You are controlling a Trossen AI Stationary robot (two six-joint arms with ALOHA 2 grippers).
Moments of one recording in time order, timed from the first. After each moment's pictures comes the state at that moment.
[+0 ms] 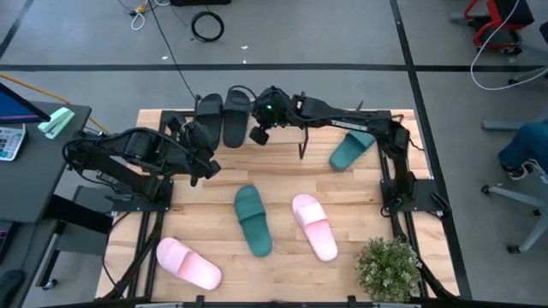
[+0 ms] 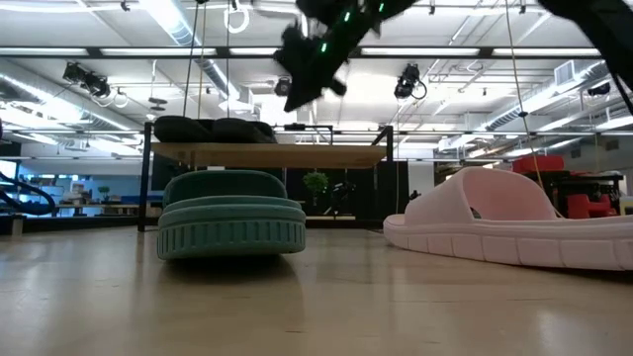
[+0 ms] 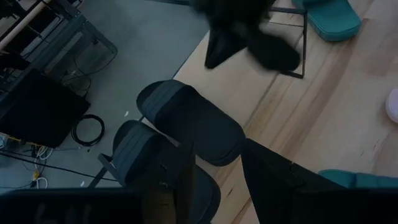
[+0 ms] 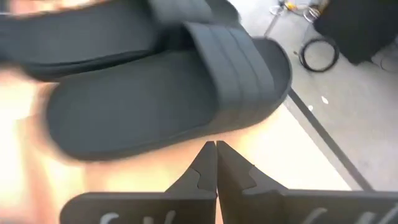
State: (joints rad) left arm -0.21 1.29 1.61 -1.38 -0.87 -0.50; right arm -0.32 2.01 1.92 -0.57 0.19 0.00
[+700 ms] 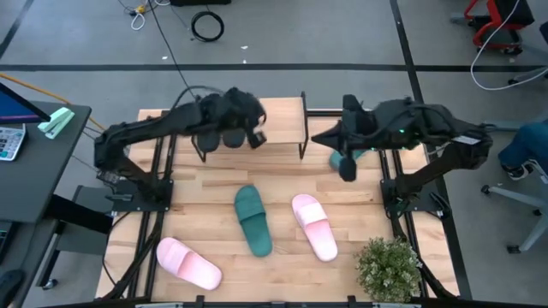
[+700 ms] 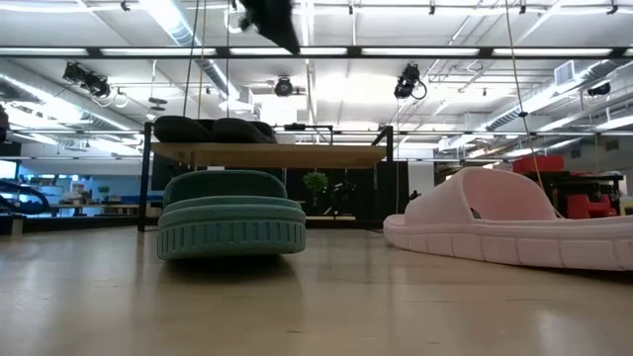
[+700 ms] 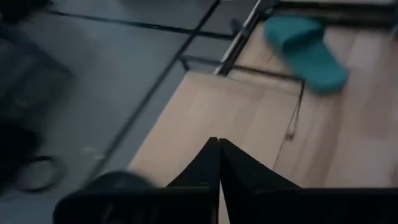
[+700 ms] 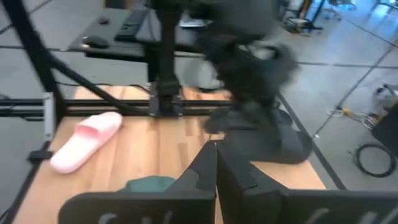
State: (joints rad) left arm 0.25 1.55 1.61 -0.72 -0.43 0.03; right arm 0.13 1.38 1.92 -0.92 0.27 0.02
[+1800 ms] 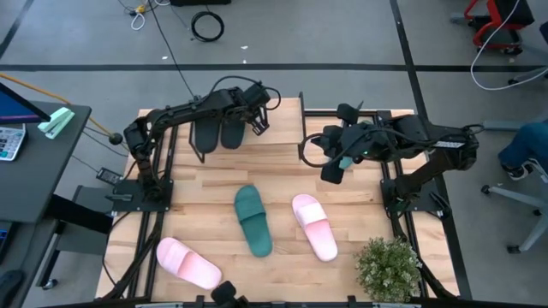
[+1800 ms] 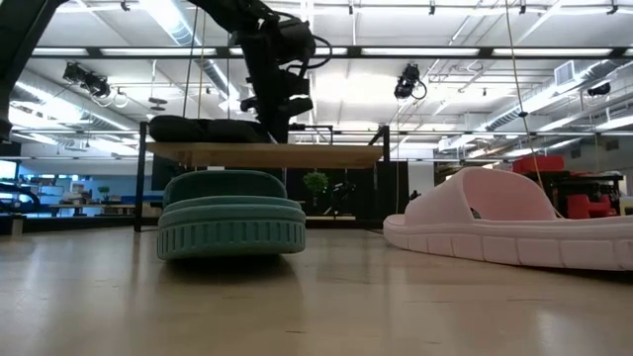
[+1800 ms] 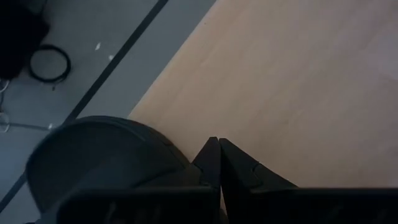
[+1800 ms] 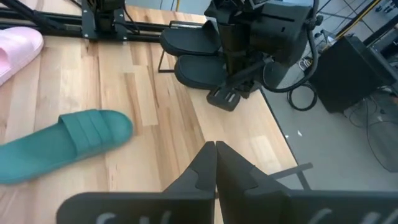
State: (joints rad) left arm 0.50 1.85 1.61 -0.80 -0.40 -0.08; right arm 0.17 1.48 1.92 -1.17 0.54 0.08
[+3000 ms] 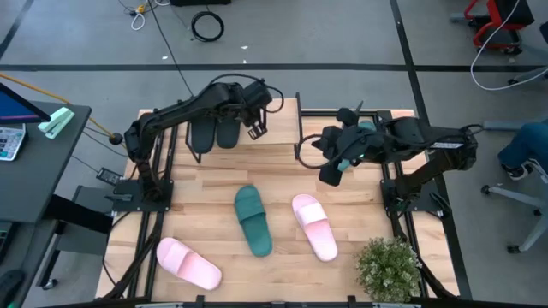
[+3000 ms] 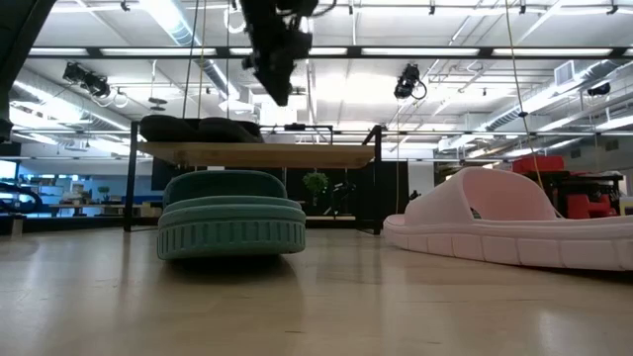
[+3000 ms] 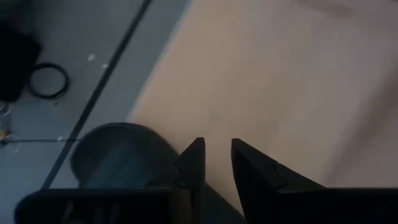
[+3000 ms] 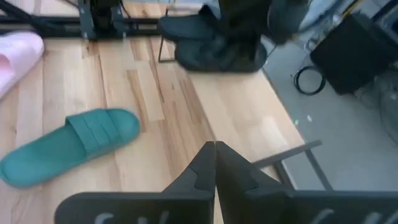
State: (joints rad) left arm 0.38 1.83 1.91 -1.17 -0.39 -0.03; right arm 0.17 1.48 1.88 -1.19 0.52 0.19
